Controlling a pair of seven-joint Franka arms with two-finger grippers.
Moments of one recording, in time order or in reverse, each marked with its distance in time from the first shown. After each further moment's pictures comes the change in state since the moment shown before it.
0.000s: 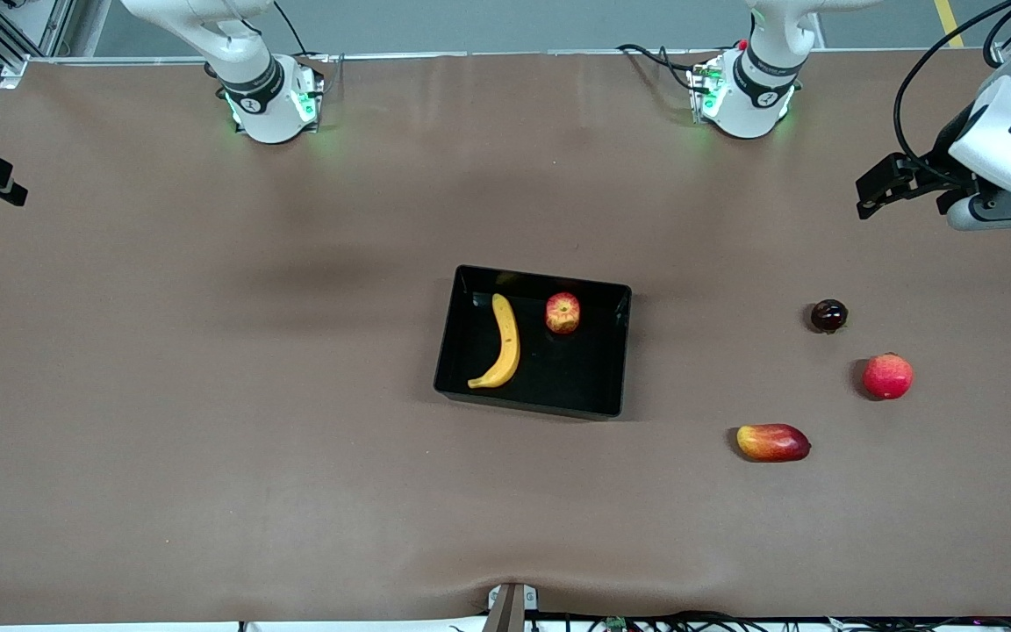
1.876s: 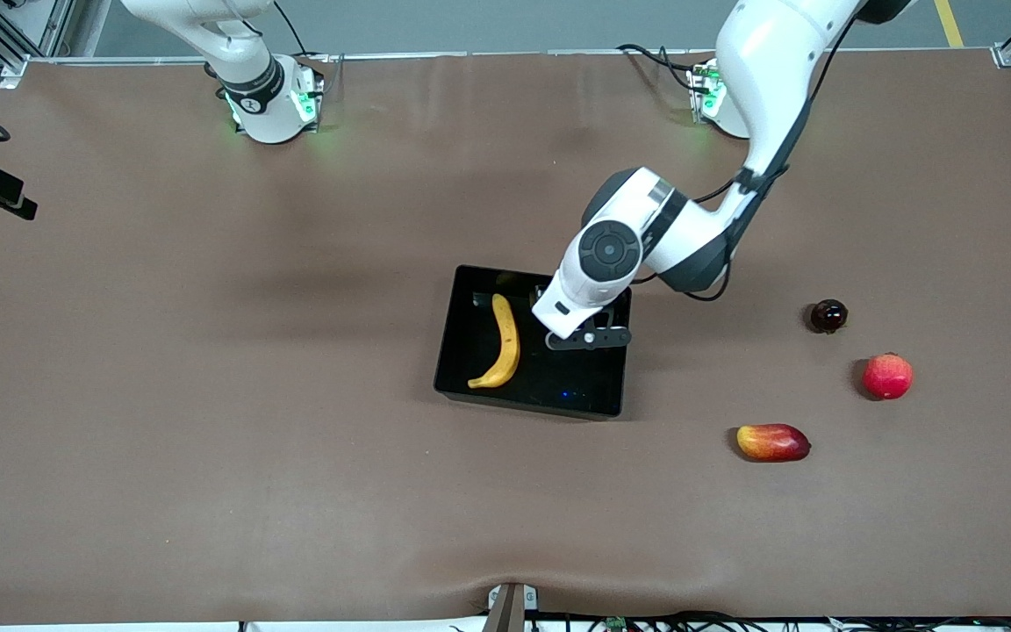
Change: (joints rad) left arm -0.442 0.674 -0.132 -0.002 -0.002 0.566 -0.547; right arm -0.001 0.034 0.000 0.001 0.000 0.010 -0.003
